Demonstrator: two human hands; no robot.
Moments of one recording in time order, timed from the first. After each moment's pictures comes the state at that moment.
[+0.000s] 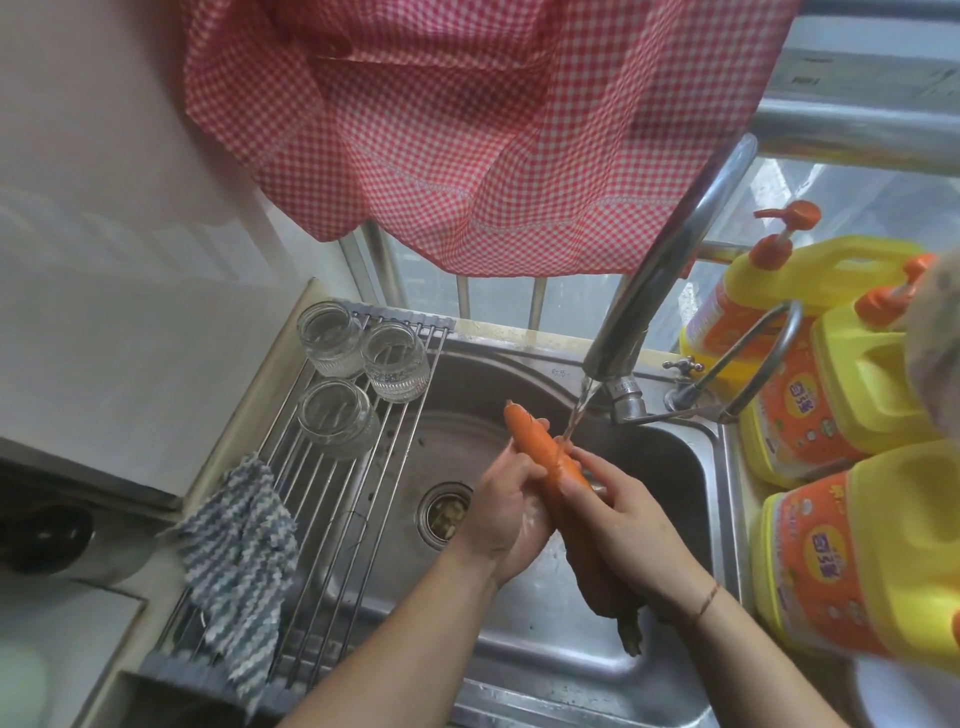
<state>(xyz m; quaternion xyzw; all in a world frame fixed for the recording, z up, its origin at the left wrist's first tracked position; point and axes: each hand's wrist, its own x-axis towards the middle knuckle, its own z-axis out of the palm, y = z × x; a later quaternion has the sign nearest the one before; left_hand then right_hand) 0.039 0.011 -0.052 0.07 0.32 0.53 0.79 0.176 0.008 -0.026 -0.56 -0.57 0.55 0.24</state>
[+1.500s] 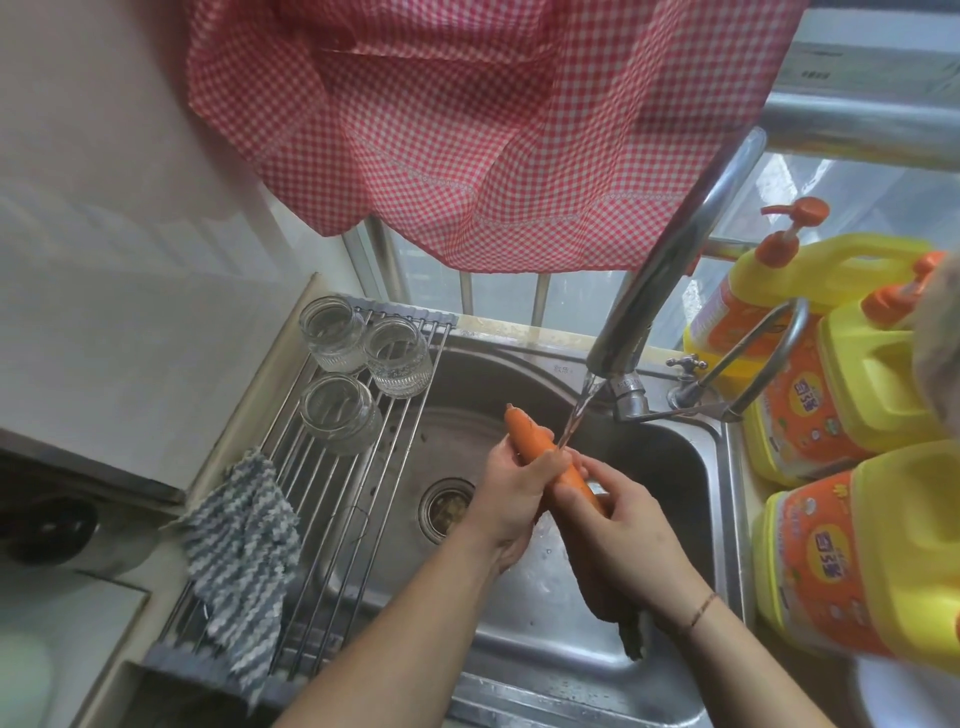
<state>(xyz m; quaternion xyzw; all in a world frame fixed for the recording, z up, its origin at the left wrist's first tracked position) 0.038 0.017 -0.055 0.19 0.47 0.49 0.71 0.170 -0.001 -0.020 -0.59 -0.58 0.51 0.25</state>
